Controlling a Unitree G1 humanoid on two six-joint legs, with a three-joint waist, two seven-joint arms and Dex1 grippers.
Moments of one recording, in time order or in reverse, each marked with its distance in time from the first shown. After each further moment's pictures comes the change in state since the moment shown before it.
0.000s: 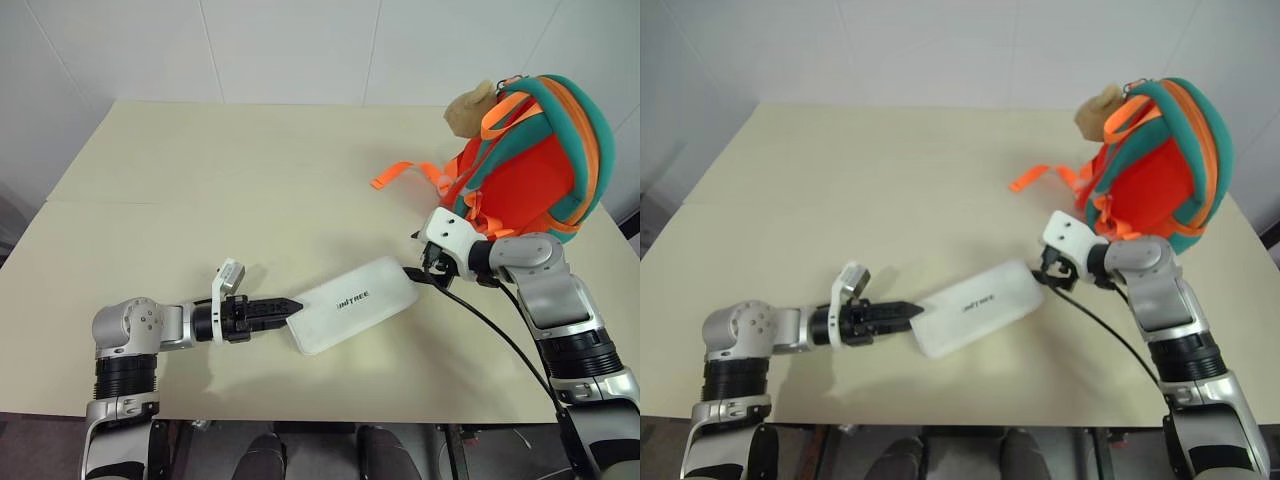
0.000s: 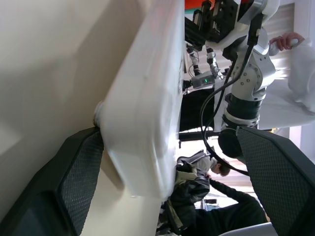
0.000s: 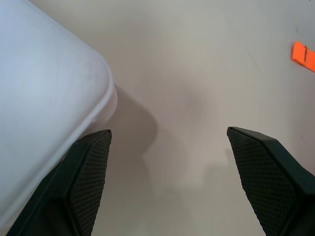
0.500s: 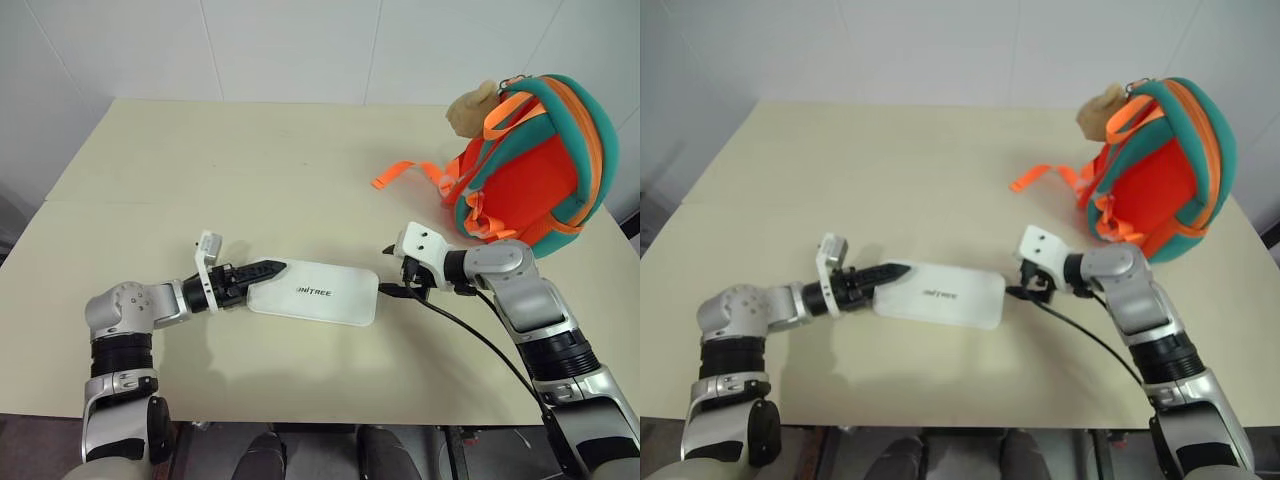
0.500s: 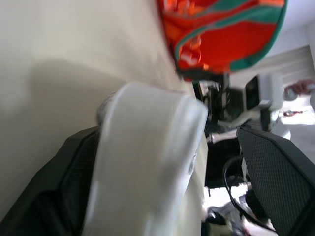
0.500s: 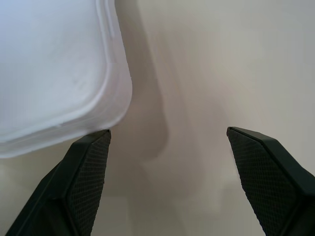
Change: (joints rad) left arm -0.110 0.025 0.044 0.196 -0.001 -0.191 0.083; right arm -0.017 0.041 0.070 0.002 0.051 -0.034 0.054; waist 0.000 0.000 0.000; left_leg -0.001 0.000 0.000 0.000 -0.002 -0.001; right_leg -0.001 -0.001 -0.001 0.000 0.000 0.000
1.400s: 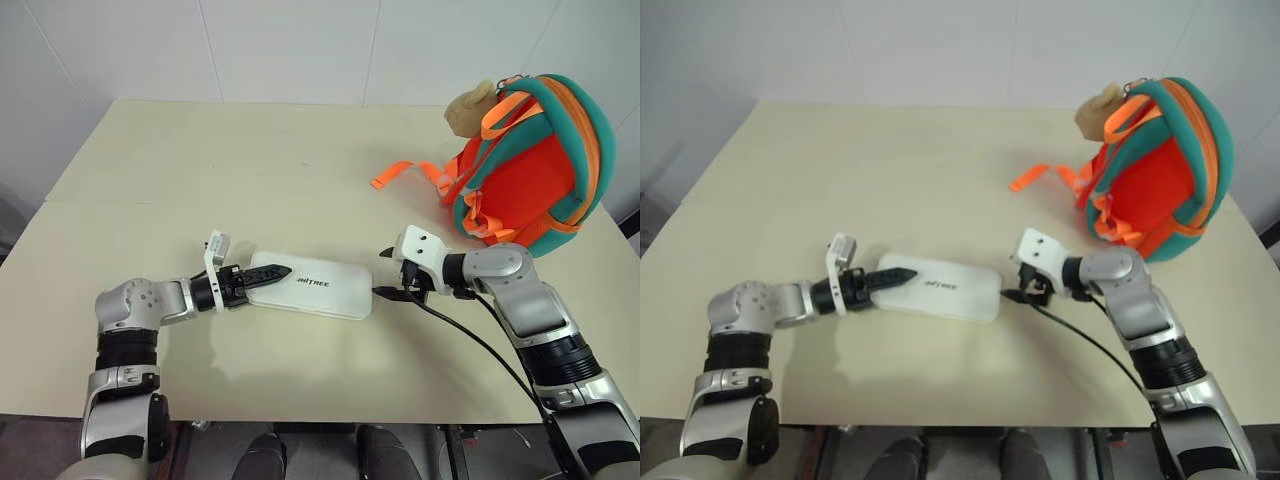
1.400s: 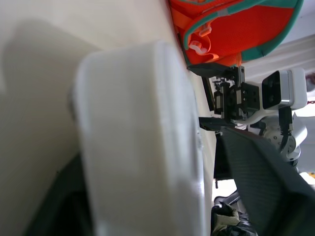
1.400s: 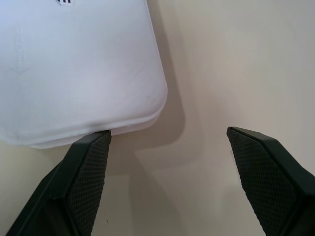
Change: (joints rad) left arm -0.027 0.010 -0.061 0.046 -0.005 -0.056 0.026; right arm 0.031 -0.007 0.001 -0.037 0.016 0.018 -0.006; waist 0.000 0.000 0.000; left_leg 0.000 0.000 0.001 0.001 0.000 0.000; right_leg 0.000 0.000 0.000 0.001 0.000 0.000
